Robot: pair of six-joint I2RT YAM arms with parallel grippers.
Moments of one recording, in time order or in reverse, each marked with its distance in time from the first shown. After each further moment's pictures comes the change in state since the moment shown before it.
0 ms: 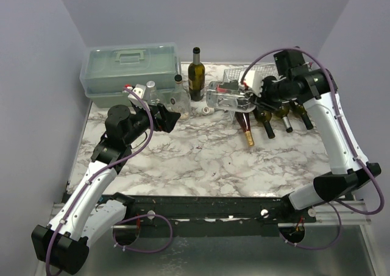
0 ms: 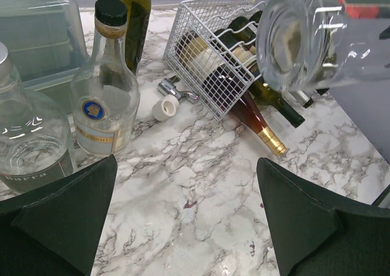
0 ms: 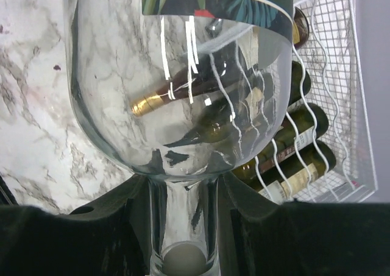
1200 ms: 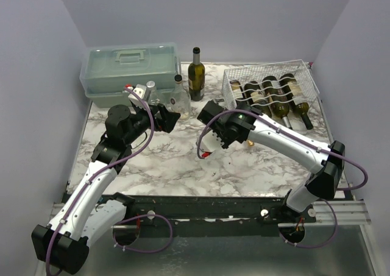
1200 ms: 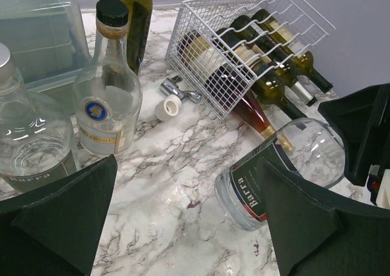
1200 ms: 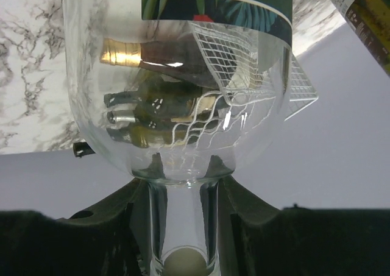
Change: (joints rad) left arm 0.000 0.002 0.000 0.000 -0.002 0.018; right arm 0.684 0.108 -0.256 0.027 0.813 -0.349
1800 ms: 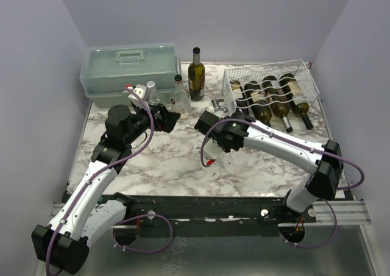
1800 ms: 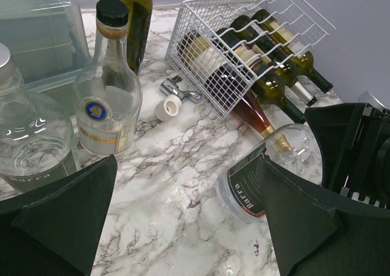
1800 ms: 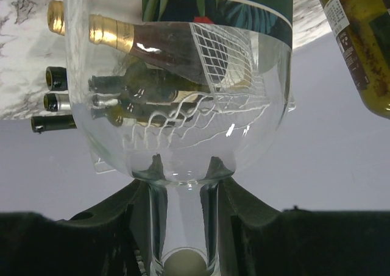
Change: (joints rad) left arm 0.000 0.000 0.000 0.000 0.000 0.000; right arm 0.040 0.002 -0.135 0.102 0.126 -0.167
